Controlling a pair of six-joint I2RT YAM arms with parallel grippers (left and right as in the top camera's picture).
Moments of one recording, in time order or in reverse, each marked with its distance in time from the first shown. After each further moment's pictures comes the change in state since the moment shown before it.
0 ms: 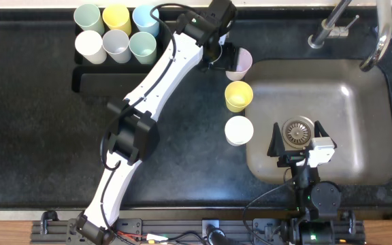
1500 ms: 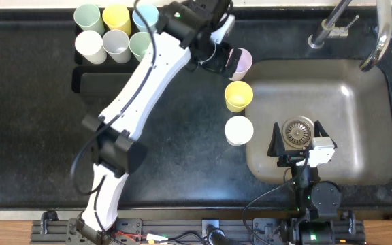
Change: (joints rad) left arm -0.001 -0.190 -0.006 -0.179 0.014 0.210; right arm 0.000 0.000 0.000 0.000 0.000 0.000
